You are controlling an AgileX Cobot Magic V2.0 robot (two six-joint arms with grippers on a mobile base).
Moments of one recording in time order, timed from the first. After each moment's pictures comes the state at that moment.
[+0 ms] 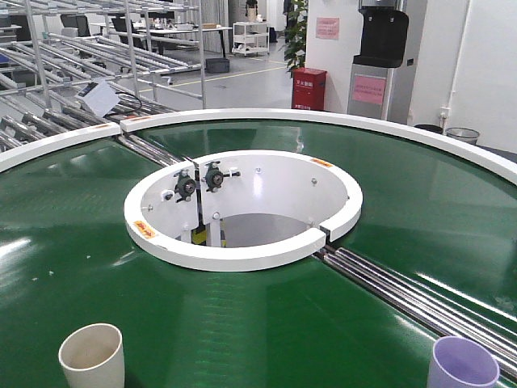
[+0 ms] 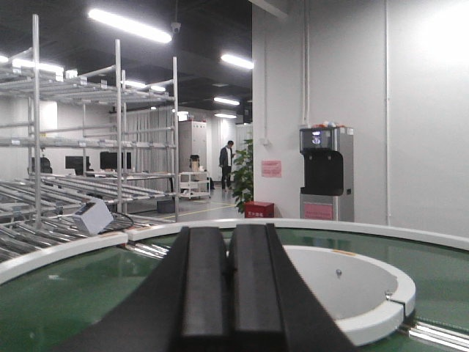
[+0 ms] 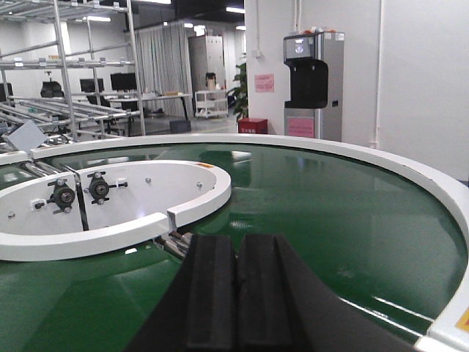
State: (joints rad) left arm -0.08 0.03 -0.32 0.05 0.04 -0.13; right arm -0.03 0.05 -0.23 0.00 0.17 0.08
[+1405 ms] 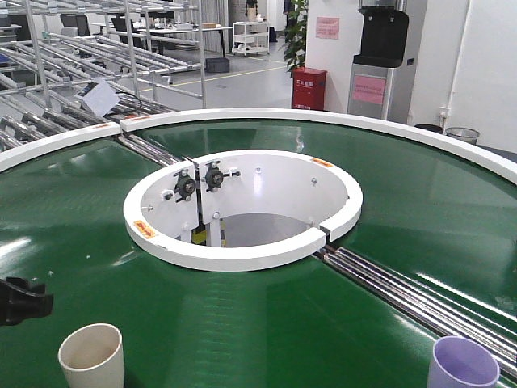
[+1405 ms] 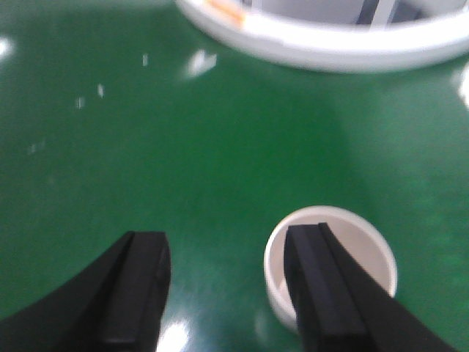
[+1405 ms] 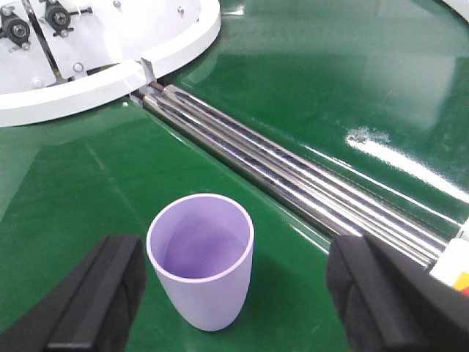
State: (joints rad) left arm -0.08 1.27 -0.96 0.10 0.45 -0.13; right arm -0.03 0.77 -0.50 0.02 0.20 0.08
